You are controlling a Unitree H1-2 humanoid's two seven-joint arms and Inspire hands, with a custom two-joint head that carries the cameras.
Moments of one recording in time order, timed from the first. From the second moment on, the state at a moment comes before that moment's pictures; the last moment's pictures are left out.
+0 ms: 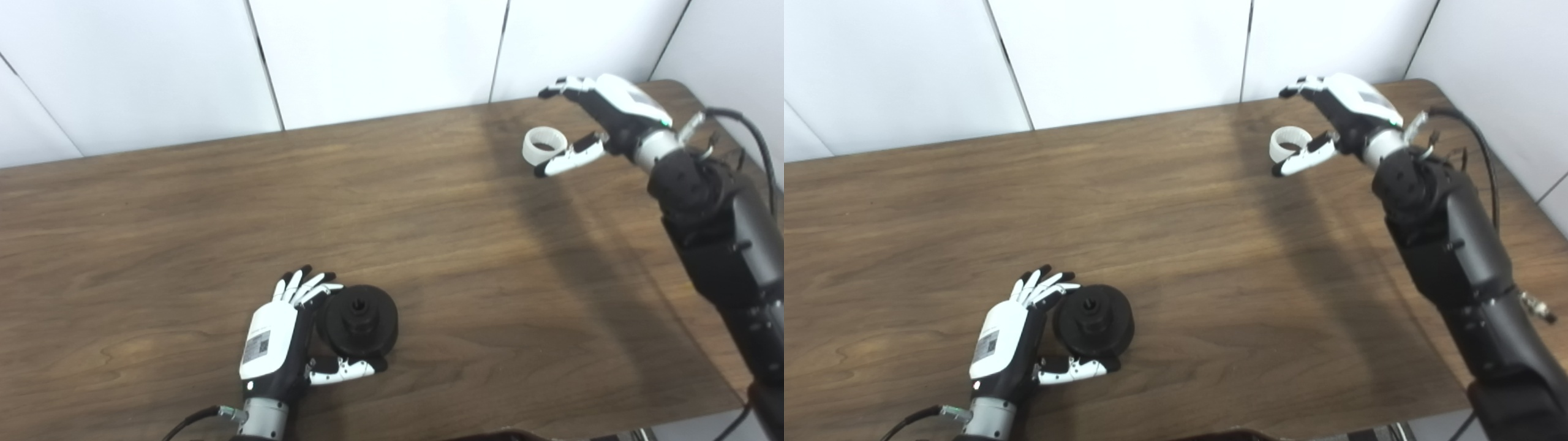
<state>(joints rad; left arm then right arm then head) 0.19 0.14 -0.42 -0.22 0.83 0.10 0.08 -0.33 -0.62 0.03 -0.19 -0.69 0.42 0.46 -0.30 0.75</state>
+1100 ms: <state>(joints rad) 0.21 0.14 -0.40 -0.20 0.87 0.03 0.14 -0.59 -0.68 0.28 0.22 -0.76 0.38 0.47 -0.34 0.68</state>
